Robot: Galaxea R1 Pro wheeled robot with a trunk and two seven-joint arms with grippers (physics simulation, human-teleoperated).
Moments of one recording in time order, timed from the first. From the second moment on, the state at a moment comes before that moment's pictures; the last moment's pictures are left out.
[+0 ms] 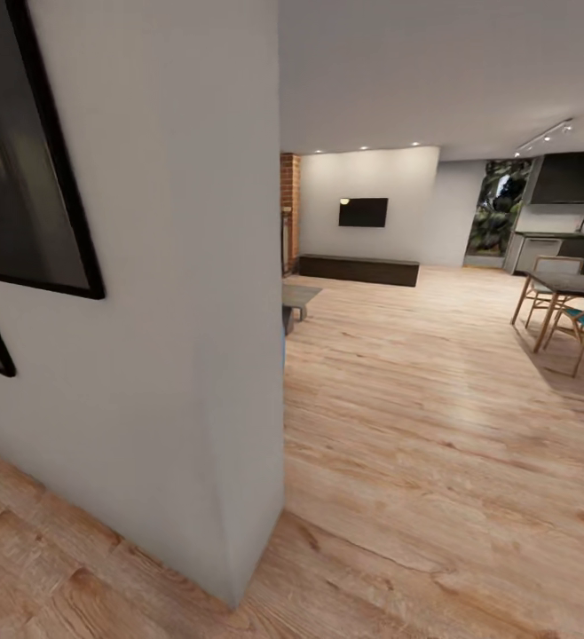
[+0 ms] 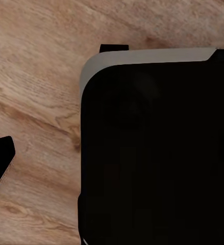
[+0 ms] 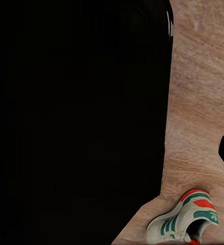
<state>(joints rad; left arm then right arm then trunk) 0.02 0.01 0.00 -0.15 0.02 -0.02 0.03 0.02 0.00 -0.01 -0.01 0.00 -0.02 0.00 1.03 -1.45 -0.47</state>
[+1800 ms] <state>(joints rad) 0.02 0.01 0.00 -0.15 0.02 -0.02 0.03 0.02 0.00 -0.01 -0.01 0.00 -0.02 0.00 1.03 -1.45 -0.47</state>
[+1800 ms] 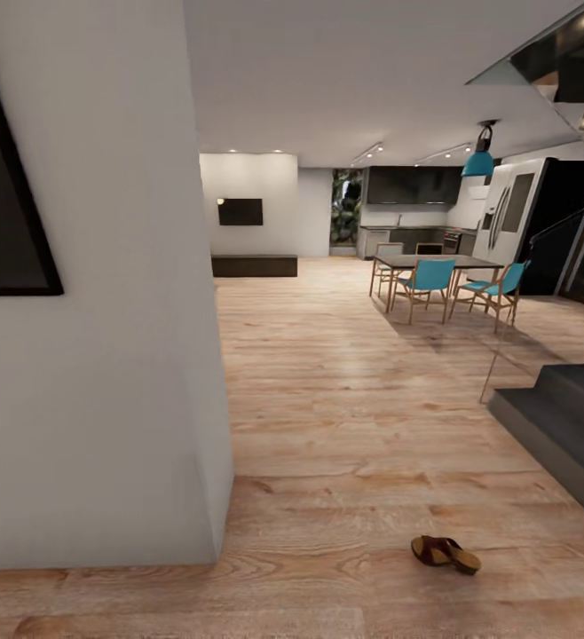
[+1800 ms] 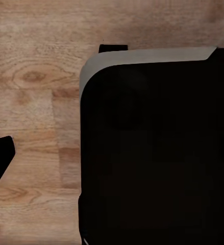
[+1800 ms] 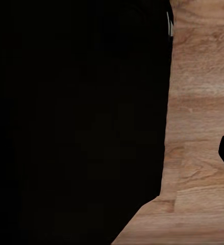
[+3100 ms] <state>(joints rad) 0.02 0.01 -0.01 -0.15 0.02 -0.02 0.03 0.02 0.00 -0.01 -0.01 0.00 -0.02 0.00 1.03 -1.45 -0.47</state>
